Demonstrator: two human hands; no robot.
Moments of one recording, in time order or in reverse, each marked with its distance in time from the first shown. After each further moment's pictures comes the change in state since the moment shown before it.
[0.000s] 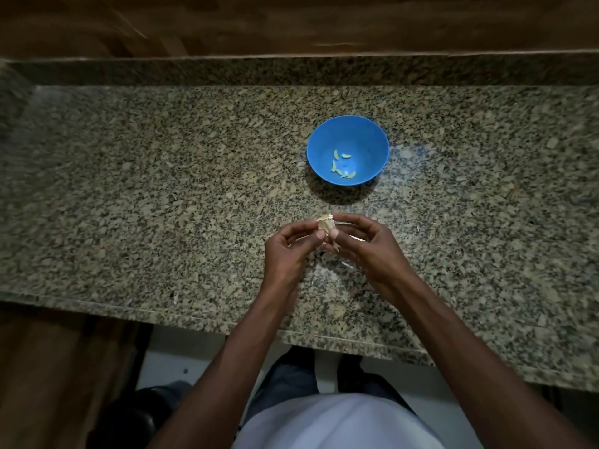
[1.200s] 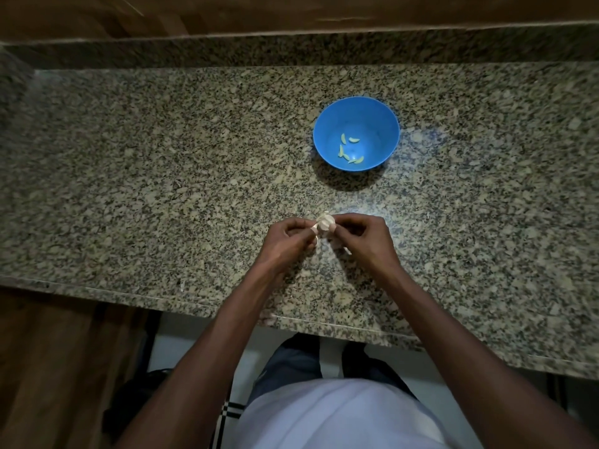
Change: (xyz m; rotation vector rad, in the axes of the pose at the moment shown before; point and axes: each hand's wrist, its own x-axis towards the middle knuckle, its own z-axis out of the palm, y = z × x) left_hand 0.021 0.005 -0.025 0.334 -0.087 -0.278; right_hand 0.023 0.032 0.000 -0.528 0.129 -0.132
